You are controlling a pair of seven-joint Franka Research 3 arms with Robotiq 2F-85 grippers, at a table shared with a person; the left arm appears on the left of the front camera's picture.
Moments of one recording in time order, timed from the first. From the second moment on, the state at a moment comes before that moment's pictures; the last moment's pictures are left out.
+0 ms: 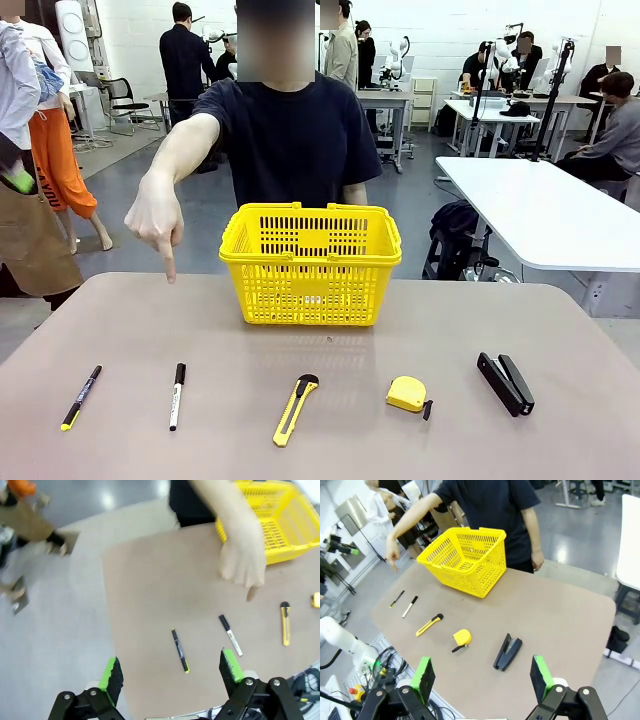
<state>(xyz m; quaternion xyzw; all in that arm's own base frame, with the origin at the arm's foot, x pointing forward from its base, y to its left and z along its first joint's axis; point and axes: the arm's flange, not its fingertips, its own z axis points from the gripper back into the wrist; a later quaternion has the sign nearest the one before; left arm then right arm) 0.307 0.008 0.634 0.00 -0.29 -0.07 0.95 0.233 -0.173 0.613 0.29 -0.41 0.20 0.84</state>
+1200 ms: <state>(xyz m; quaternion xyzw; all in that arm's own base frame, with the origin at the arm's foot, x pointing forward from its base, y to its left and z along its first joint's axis) 0.351 -0.097 0.473 -0.02 -0.12 0.00 0.99 0.233 -0.173 0.613 0.29 -0.41 0.20 0.84</state>
